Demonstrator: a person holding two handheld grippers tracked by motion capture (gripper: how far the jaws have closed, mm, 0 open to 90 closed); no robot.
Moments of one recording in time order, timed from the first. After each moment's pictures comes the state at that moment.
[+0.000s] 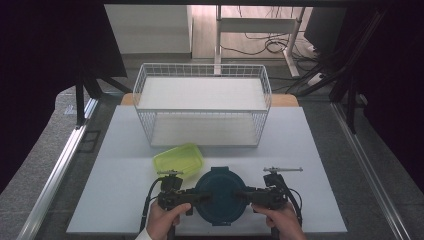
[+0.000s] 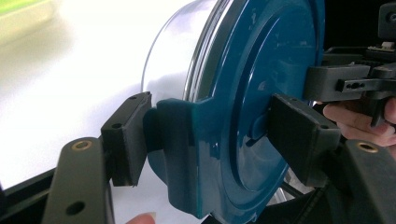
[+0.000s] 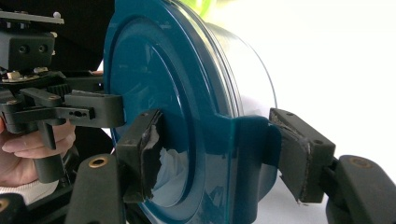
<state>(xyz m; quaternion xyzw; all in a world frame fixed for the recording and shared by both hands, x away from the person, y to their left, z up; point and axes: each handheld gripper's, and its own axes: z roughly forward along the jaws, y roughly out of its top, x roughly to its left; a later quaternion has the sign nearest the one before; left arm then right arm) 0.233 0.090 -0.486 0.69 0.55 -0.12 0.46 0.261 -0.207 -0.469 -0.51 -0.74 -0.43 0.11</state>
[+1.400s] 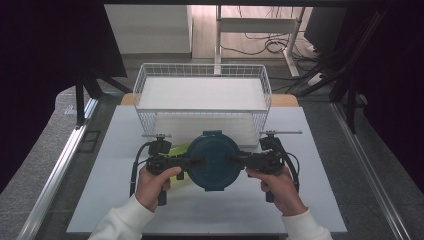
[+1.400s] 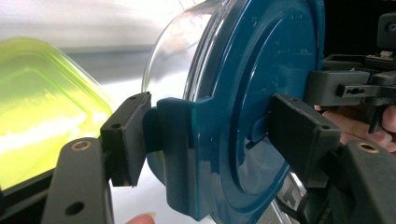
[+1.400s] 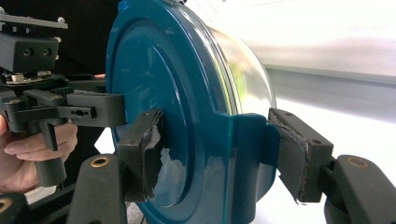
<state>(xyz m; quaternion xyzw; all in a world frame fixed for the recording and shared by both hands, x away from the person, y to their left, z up) 0.283 0.120 -0.408 0.68 0.54 -0.08 0.50 0.311 -0.178 -0.386 -0.48 -0.74 -0.46 0.06</state>
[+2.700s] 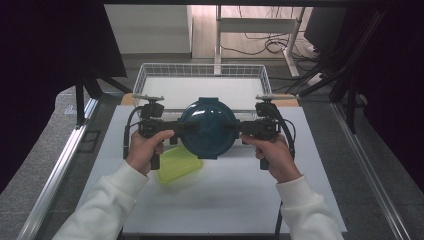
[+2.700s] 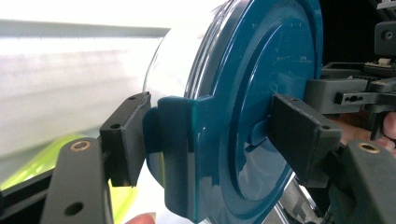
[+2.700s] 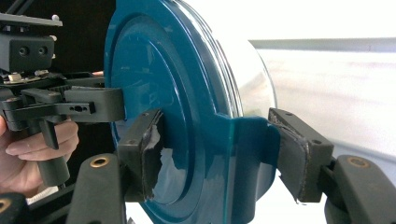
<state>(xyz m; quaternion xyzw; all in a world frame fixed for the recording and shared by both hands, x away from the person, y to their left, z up) 0.337 0.141 -0.341 0.68 0.51 -0.04 0.51 0.358 -0.157 -0.325 -0.48 -0.73 -0.48 0.05</state>
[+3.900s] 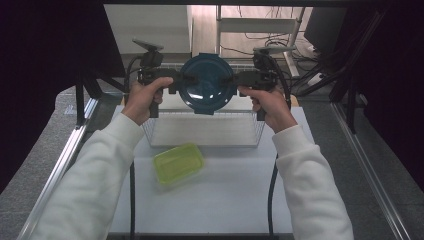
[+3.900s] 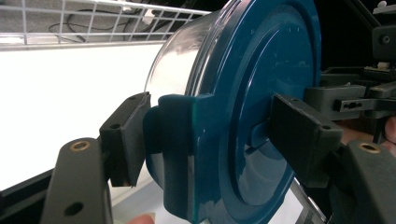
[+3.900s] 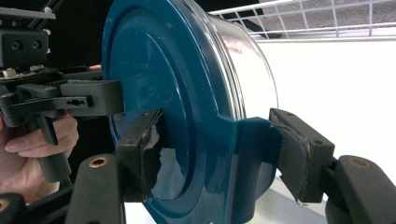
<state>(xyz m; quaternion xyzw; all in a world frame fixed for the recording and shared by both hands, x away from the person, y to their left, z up) 0.429 0.155 -0.276 0.69 0.50 -0.02 0.52 0.445 -0.141 -0.262 -0.49 -0.73 -0.48 0.05</state>
